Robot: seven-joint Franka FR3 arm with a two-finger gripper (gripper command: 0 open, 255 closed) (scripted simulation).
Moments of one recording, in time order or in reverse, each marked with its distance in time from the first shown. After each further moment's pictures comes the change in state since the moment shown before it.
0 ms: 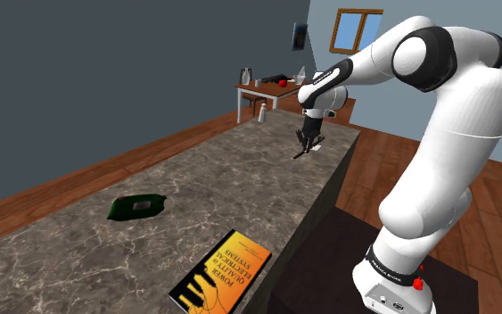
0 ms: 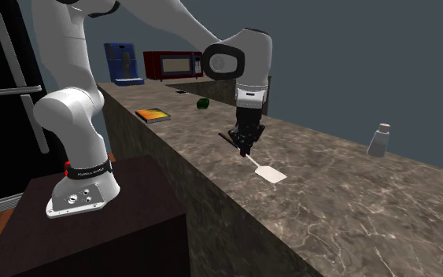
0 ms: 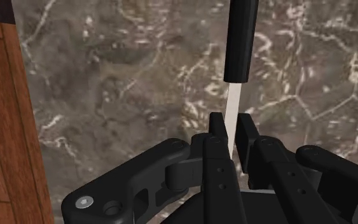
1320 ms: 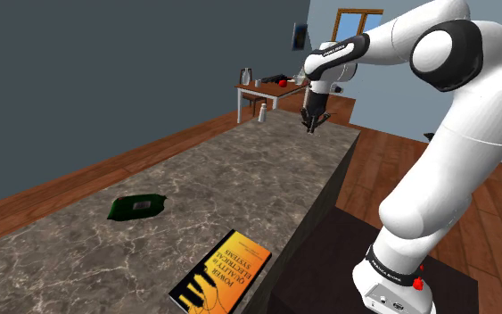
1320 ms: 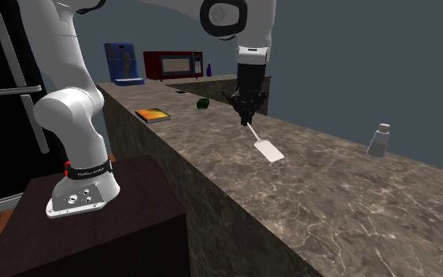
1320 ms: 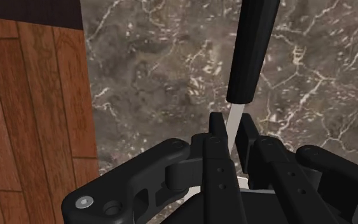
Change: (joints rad) arm 0.002 -0.111 0.000 0.146 -0.037 -0.253 0.035
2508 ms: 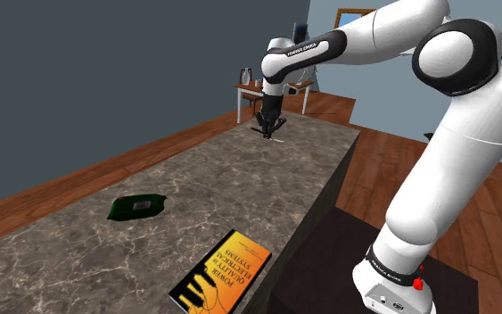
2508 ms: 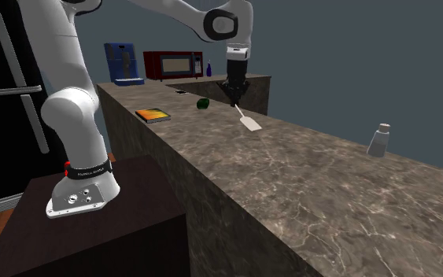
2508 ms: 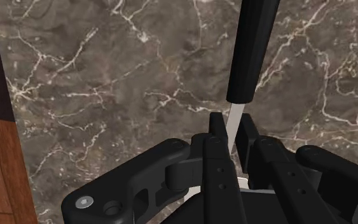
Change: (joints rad) arm 0.196 0.011 0.214 0.019 0.021 0.014 0.400
